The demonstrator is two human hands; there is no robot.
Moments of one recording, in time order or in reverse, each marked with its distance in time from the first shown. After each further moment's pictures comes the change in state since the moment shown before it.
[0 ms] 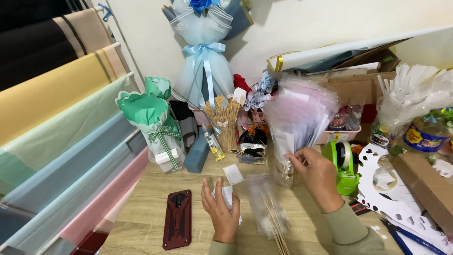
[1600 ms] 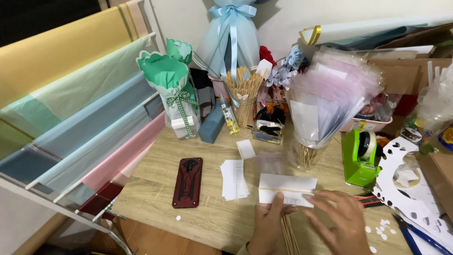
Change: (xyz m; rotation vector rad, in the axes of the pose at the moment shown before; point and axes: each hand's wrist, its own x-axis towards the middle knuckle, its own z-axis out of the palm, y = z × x) left_hand -0.040 0.147 -0.043 -1.262 -0.336 -1.210; right_hand -0.117 -0.026 -0.078 0.132 -0.150 -0.243
